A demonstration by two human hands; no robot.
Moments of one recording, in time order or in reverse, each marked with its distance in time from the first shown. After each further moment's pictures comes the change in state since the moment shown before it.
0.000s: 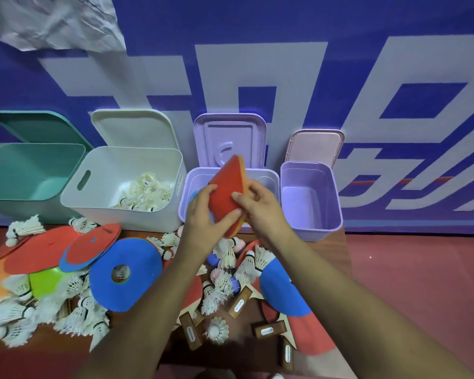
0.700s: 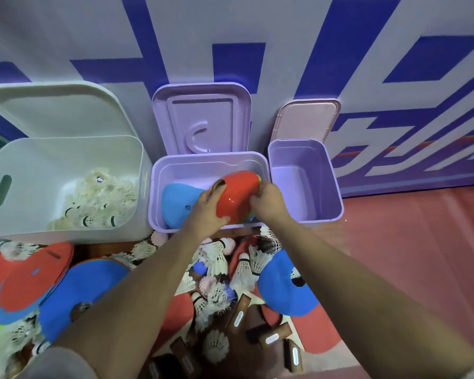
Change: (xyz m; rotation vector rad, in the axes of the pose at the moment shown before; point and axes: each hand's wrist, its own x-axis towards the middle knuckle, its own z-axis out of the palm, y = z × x) left_hand 0.105 -0.116 0.086 0.333 -0.591 -0.083; right_hand 0.096 0.057 -0.060 -1.026 0.342 0.168
